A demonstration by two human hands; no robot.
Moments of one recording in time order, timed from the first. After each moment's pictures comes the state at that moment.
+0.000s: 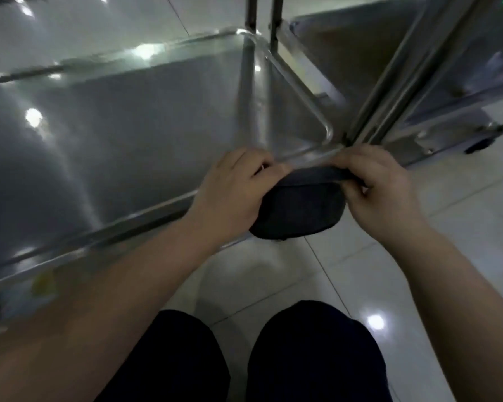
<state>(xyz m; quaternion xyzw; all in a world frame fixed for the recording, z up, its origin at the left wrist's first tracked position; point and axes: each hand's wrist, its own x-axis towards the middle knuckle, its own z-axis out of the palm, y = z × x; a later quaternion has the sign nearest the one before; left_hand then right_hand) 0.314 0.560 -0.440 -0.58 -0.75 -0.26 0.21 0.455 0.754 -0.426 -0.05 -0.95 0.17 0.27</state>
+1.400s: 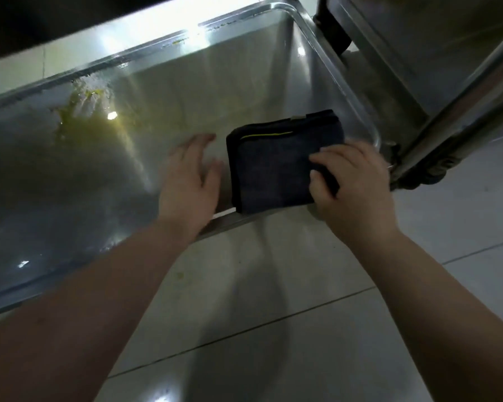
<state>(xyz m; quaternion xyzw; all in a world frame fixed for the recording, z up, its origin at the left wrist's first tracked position) 0.237 0.542 -0.743 -0.23 -0.92 -0.32 0.02 0.361 0.748 -0.750 -0.14 -0.94 0.24 0.22</state>
